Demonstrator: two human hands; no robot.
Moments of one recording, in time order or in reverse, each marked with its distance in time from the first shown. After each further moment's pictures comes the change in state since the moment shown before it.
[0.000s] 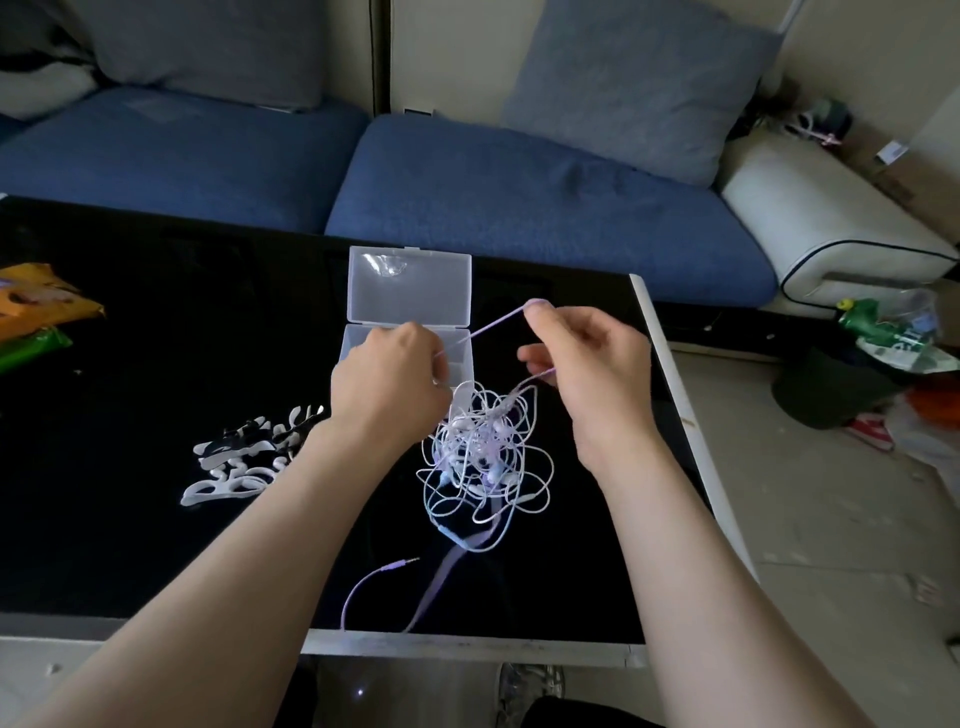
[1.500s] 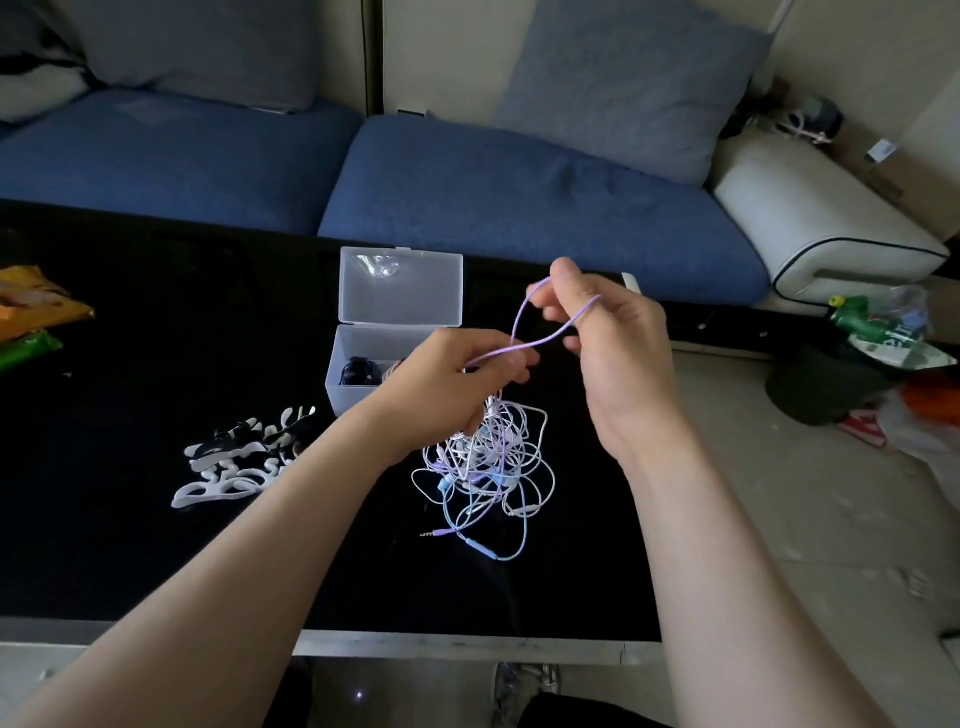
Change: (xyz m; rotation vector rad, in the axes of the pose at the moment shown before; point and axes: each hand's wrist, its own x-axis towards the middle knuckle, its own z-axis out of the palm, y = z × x) left_hand -0.006 0.028 0.003 -0.795 -0.376 0.205; right_hand -0.001 -0.027 -0.016 -0.069 -0.145 -0.192
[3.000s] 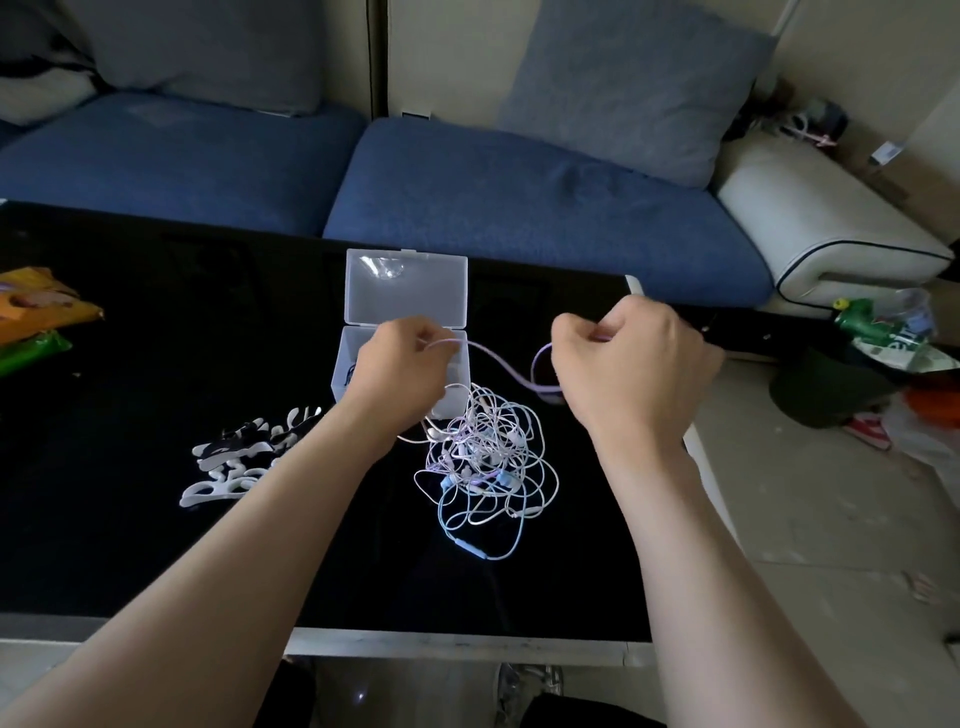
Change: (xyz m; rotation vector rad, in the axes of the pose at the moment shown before) left_hand 0.005 -0.014 -0.020 0.057 0.369 -0.263; right_hand -0.011 0.000 0.003 -1.037 0.474 -0.114
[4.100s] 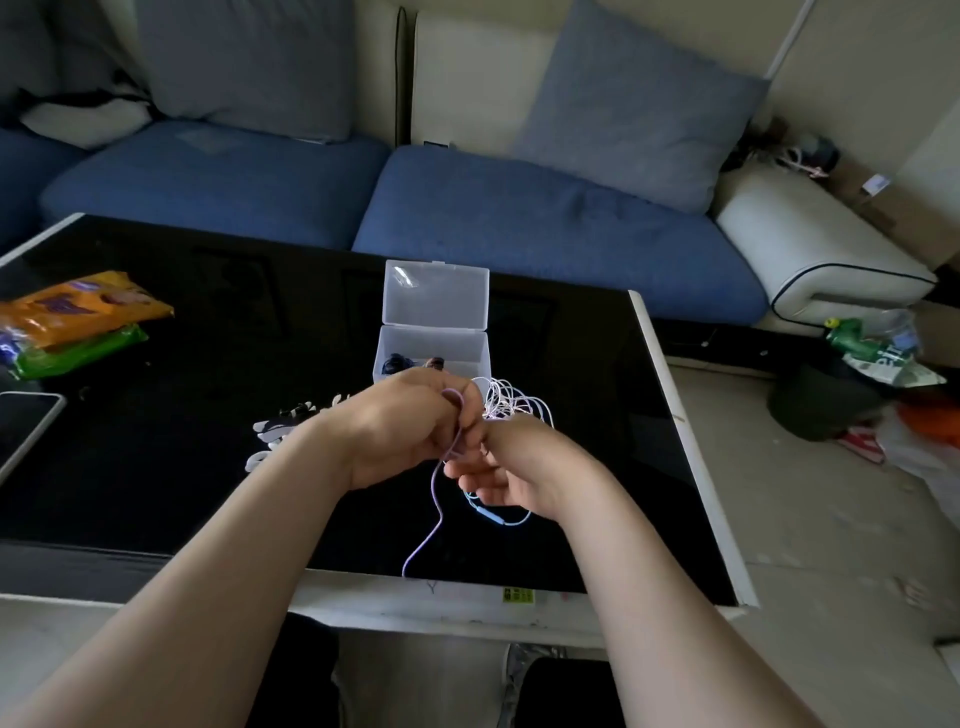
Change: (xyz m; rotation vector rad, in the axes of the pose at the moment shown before) left_hand -0.078 -0.005 -0.047 -0.373 -0.644 -0.044; right_hand -0.081 -0.019 0.014 0.615 -1.333 0.545
